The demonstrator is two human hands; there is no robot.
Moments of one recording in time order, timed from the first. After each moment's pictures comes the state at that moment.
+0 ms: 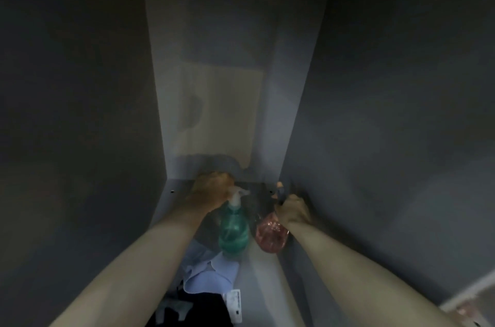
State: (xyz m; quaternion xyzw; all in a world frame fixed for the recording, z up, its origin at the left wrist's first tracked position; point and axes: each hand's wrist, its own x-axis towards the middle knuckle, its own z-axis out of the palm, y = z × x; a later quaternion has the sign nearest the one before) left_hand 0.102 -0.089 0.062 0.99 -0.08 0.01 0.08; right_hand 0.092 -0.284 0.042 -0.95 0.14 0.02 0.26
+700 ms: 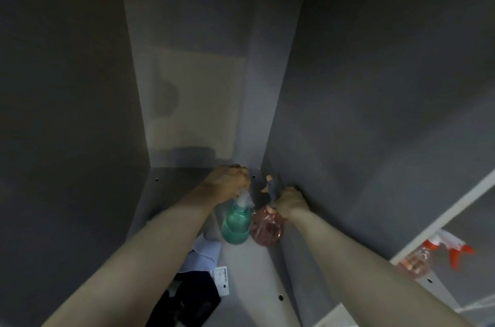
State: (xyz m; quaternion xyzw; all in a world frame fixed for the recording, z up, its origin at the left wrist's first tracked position) left_hand 0.086 -0.136 0.072 0.95 -0.32 0.04 0.01; right_hand 0.069 -0.316 0.048 -0.96 0.13 0.11 0.22
